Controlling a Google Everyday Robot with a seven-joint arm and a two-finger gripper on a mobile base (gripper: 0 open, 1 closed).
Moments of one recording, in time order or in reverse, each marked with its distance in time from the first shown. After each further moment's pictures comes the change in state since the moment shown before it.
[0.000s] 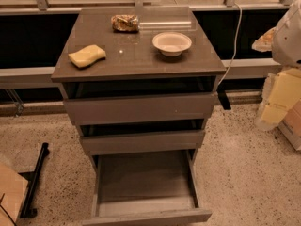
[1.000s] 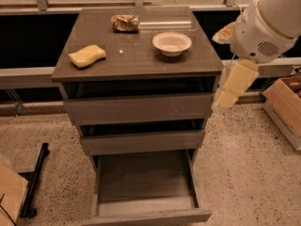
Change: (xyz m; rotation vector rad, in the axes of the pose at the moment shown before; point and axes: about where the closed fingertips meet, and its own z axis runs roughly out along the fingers) arm -0.070 -0.026 0.031 -0.001 -0.213 -0.069
